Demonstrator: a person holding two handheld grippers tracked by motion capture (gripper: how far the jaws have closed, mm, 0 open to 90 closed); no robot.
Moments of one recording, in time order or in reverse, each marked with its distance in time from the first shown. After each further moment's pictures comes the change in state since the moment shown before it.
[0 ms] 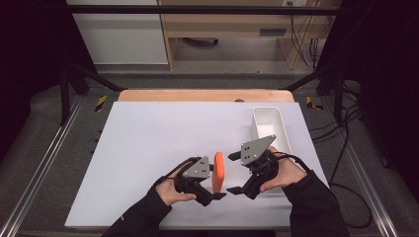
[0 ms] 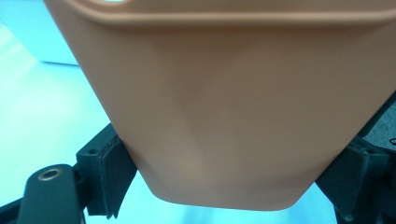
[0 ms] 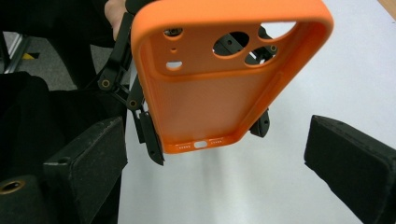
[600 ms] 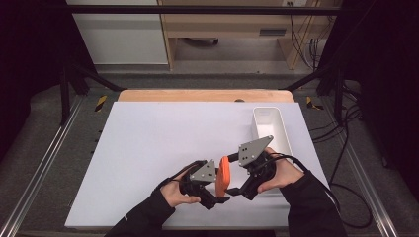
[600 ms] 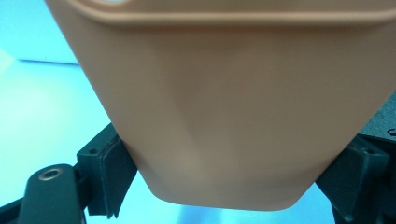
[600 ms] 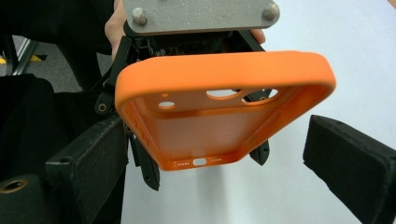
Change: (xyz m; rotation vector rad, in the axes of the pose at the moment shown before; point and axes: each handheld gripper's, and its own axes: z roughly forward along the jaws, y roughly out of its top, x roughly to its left) left arm -0.006 0.002 0.012 0.035 -0.025 0.026; right arm 0.000 0.000 0.007 -0.010 0.024 -0.003
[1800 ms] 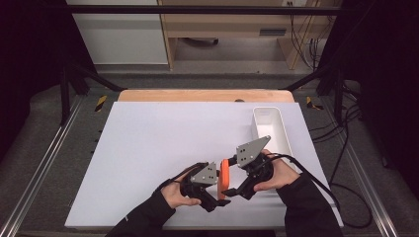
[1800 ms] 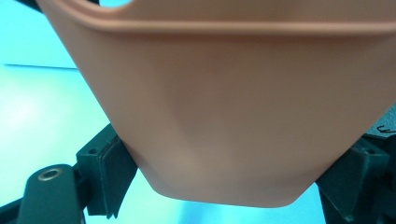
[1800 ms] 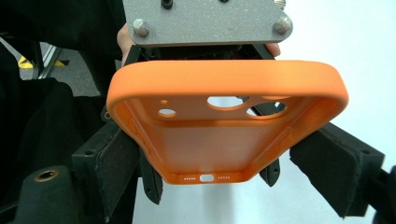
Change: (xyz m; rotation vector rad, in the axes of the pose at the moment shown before) left arm -0.004 -0.001 0.002 0.000 -0.033 0.011; right arm -0.002 -0.002 0.007 -0.030 0.074 -0.008
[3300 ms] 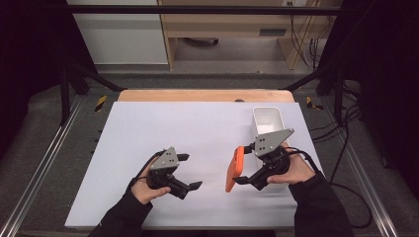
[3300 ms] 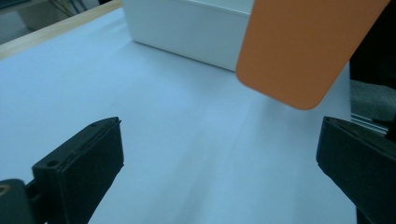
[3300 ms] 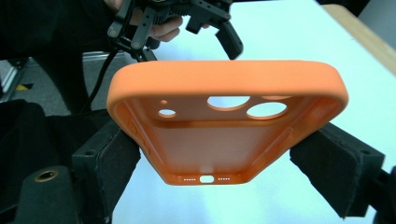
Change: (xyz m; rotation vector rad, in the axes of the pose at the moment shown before) left arm 0.019 -0.040 -0.083 -0.137 0.280 -0.259; right arm -0.003 -0.005 -0.043 -0.076 -0.153 0.052
